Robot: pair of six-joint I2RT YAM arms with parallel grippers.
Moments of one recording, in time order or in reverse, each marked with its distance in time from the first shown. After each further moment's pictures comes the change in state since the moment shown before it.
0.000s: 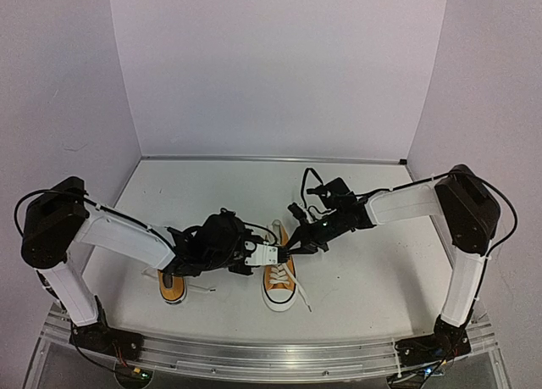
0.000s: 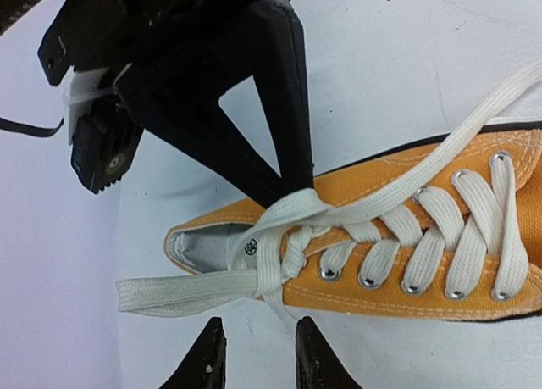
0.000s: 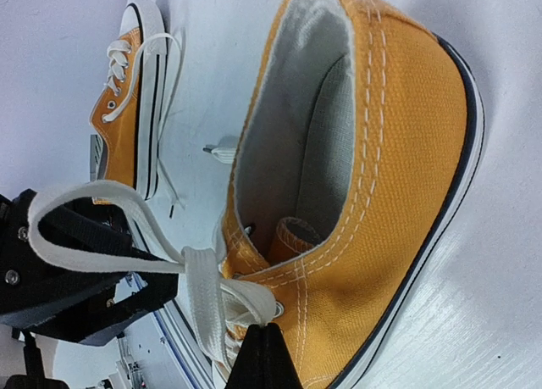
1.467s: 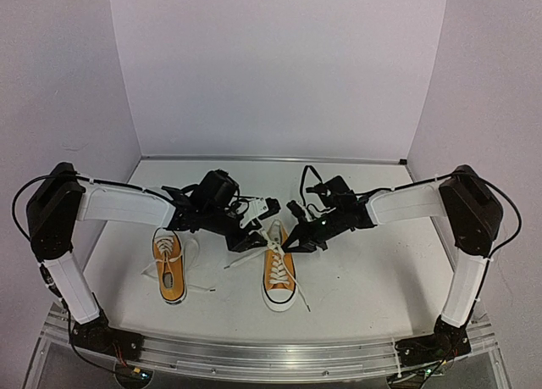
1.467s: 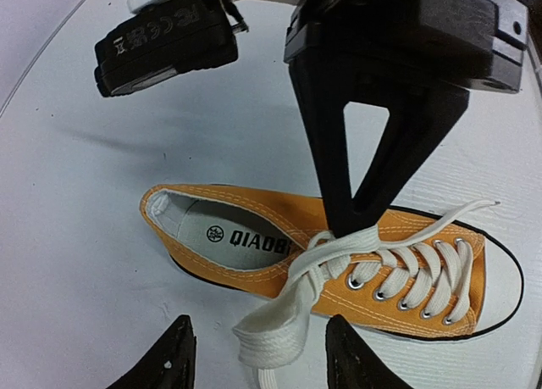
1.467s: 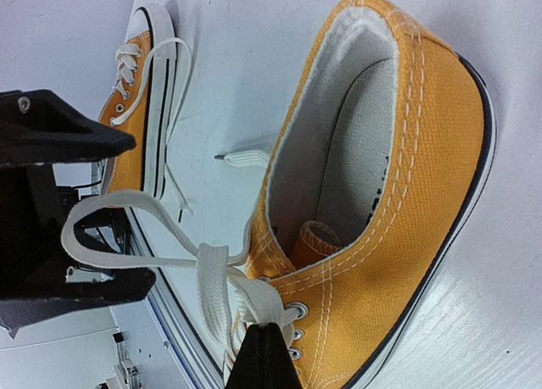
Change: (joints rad) left arm 0.206 0.023 0.250 -0.400 0.445 -0.488; right arm 0.017 -0.023 0.002 0.004 0.025 0.015
